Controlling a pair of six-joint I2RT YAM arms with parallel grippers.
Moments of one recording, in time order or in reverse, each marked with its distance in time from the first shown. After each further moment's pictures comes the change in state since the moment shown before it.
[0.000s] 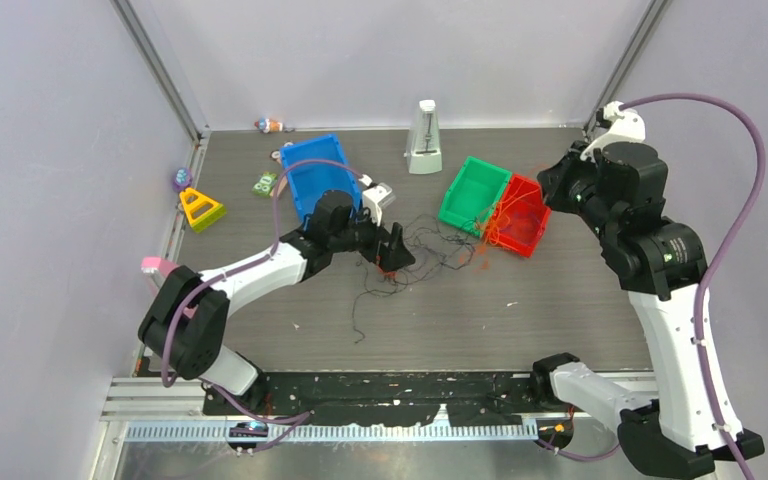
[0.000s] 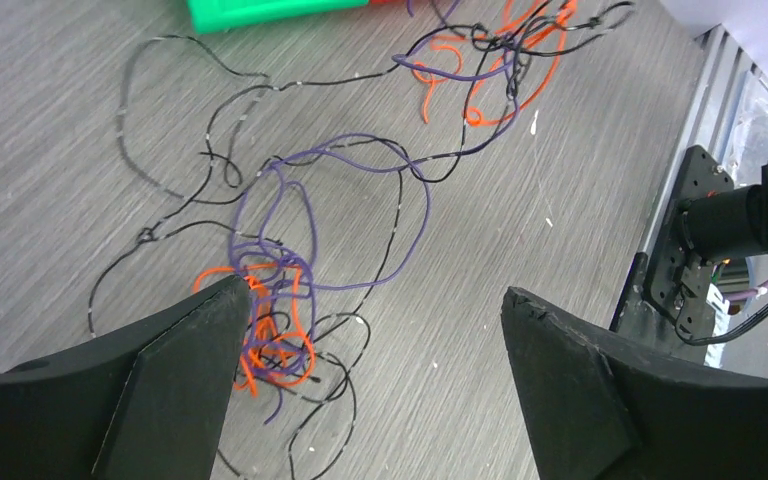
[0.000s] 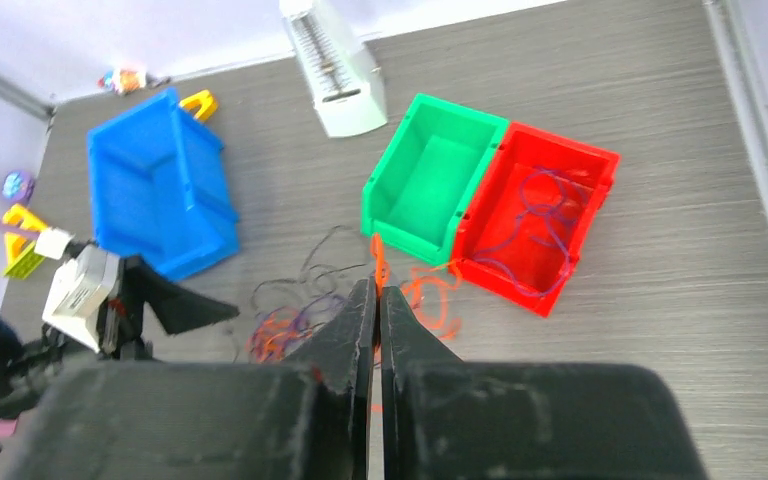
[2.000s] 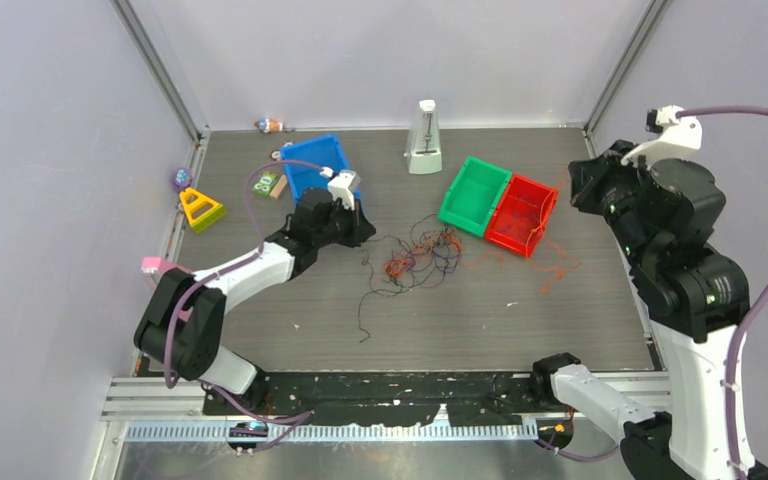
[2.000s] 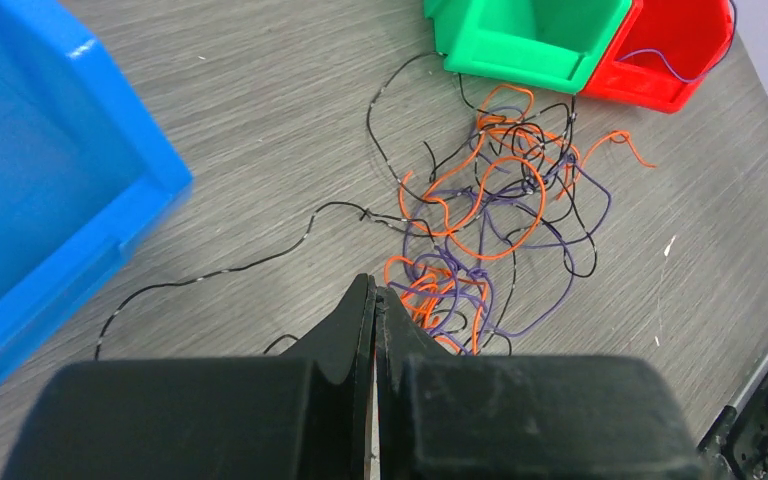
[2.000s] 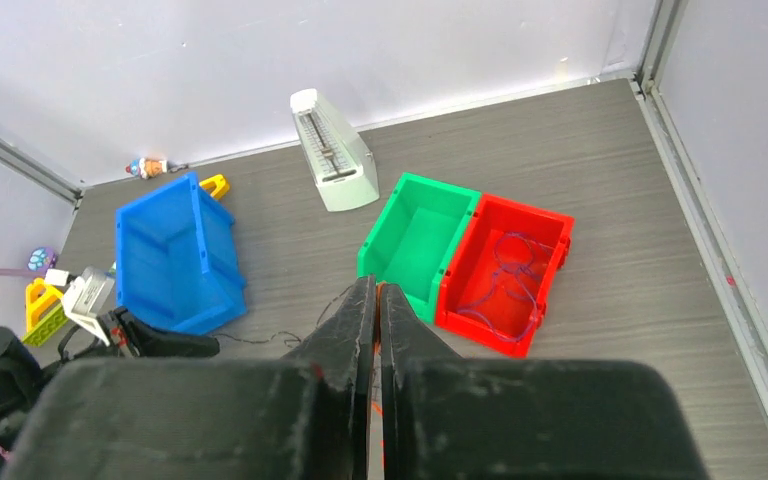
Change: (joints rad) left arm 0.108 0.000 -0.050 0.089 -0.240 -0.145; right arm 0.004 -0.086 0.100 -0.012 0.064 -0.032
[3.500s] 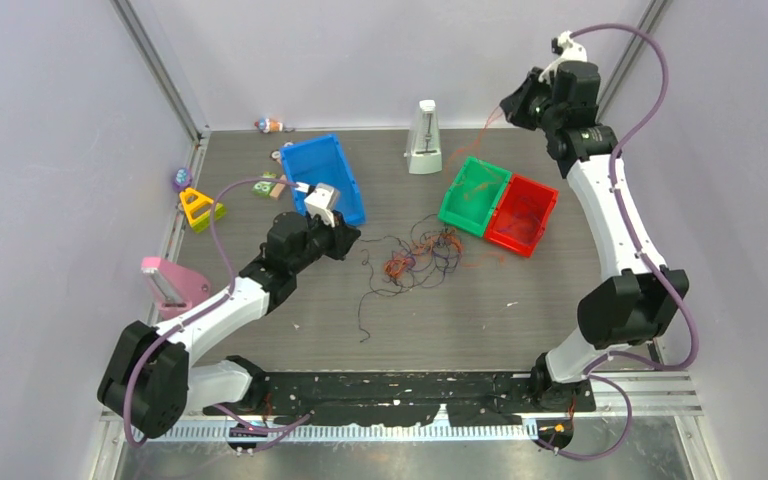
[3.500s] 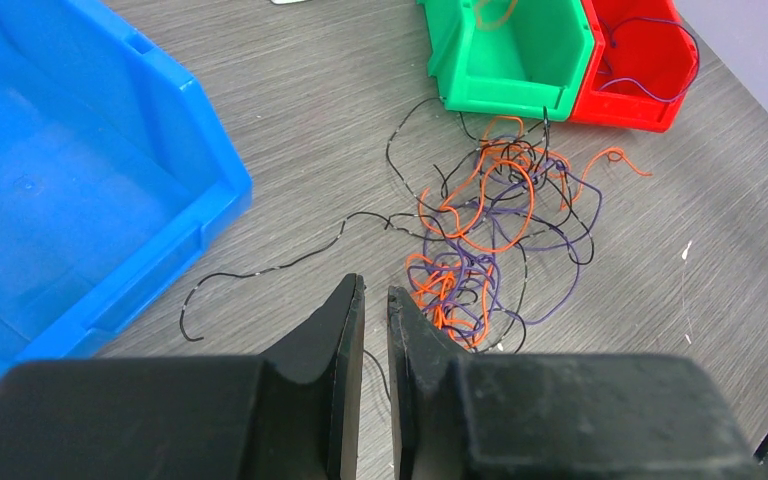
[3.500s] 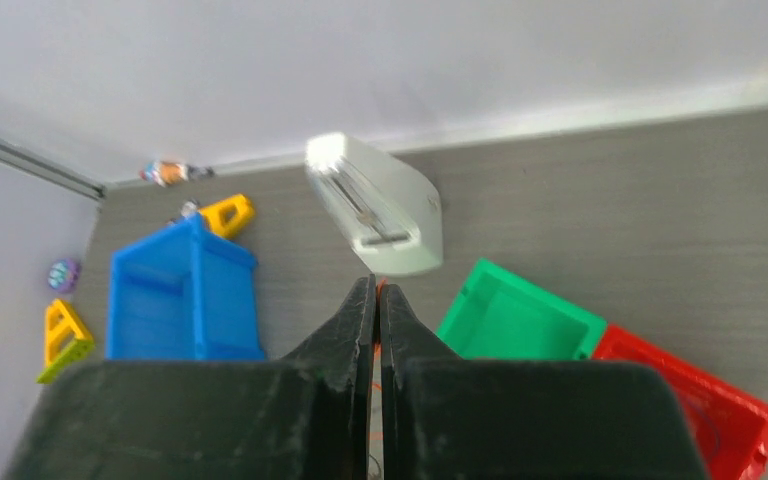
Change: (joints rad) left arm 0.005 -0.320 -0.237 0.105 -0.099 0.101; right arm -0.178 0.670 0.097 0.525 -0.381 0.046
